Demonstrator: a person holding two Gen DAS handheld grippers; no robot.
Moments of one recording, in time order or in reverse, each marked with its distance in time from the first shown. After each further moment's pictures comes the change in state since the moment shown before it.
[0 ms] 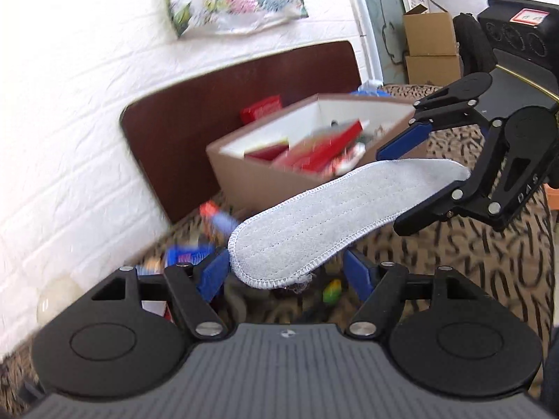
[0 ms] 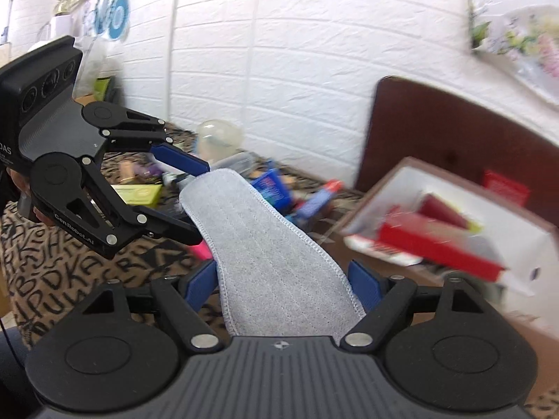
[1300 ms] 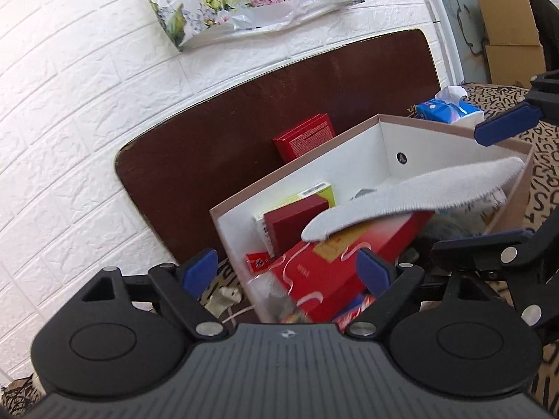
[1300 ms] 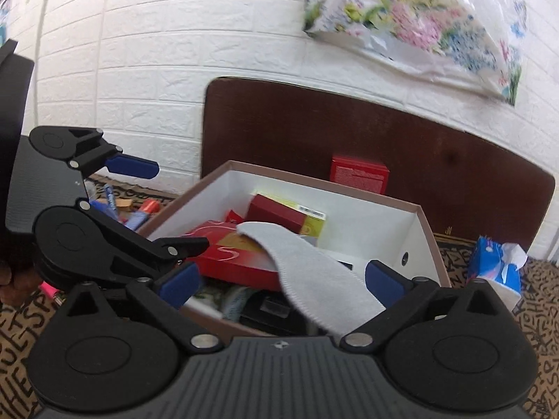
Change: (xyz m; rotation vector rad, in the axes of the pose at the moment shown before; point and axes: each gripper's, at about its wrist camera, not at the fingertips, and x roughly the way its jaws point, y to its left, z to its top) left arm 0.102 -0.031 0.083 -0.029 0.062 0.291; right arm -0.009 -0.095 0.005 0.146 0.003 -0.343
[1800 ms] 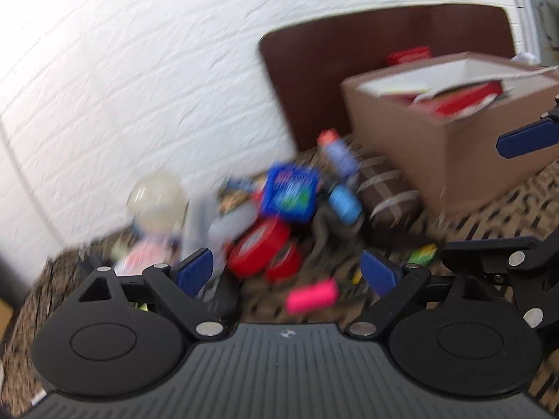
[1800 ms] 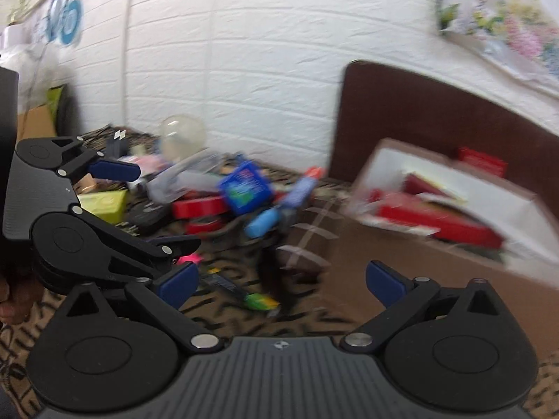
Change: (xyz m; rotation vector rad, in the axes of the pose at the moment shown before) left arm -0.075 0.045 -0.133 -0.218 0.175 0.236; right arm -0.003 0.148 -0.042 -0.058 0.025 0.234
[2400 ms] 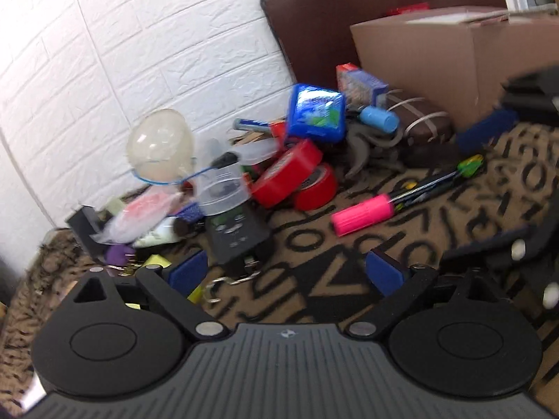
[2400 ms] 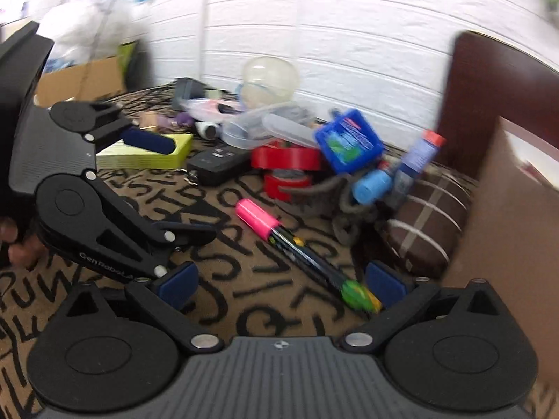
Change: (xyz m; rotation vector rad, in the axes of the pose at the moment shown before) left arm 0.017 0.026 -0.032 0.088 0.022 -0.023; right arm 0.070 0.025 -0.016 -0.173 0.059 0.262
